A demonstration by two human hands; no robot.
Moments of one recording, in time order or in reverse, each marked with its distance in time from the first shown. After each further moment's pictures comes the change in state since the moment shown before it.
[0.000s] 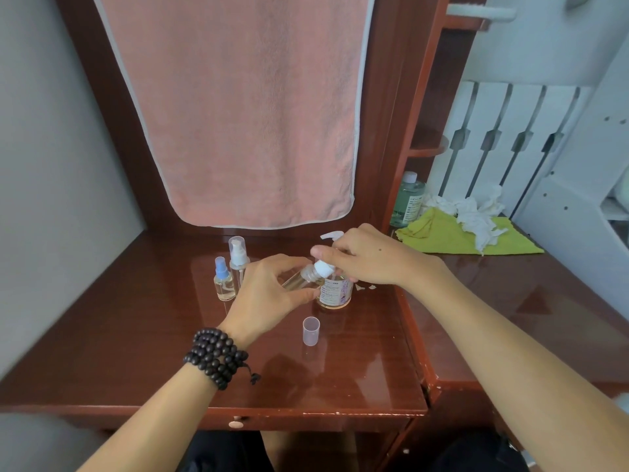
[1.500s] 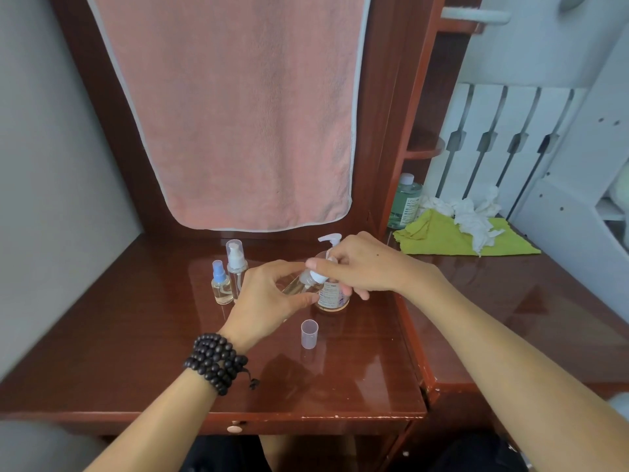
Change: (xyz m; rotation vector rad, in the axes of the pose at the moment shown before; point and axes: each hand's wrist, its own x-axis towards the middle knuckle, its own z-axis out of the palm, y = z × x) left_hand 0.001 -0.007 0.005 -0.033 -0.017 0.006; right_hand -0.007 -0.005 0.006 0.078 -0.075 0.016
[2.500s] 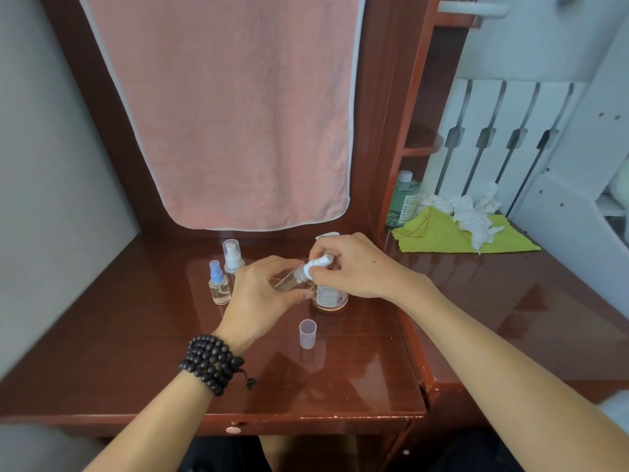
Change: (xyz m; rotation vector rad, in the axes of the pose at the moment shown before) left_hand 0.001 0.000 -0.002 0.023 0.071 0.040; right_hand 0.005 0.004 0.016 0.112 0.201 -0.120
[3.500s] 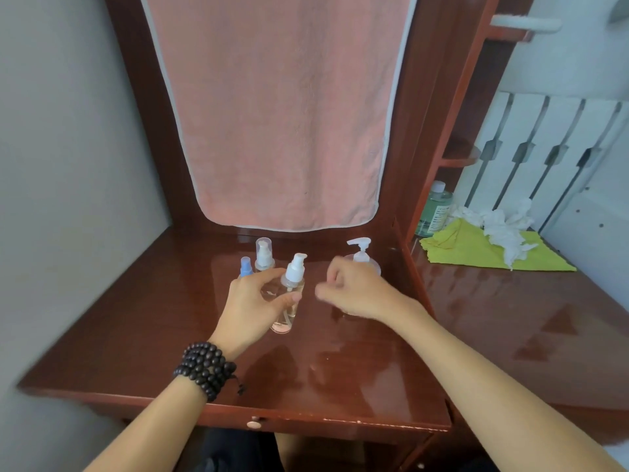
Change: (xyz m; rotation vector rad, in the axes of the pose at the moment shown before) left_hand -0.021 -0.037 -0.036 -0.038 0.024 -0.258; right_hand 0.015 -0.005 0.054 -0.035 -0.090 0.322
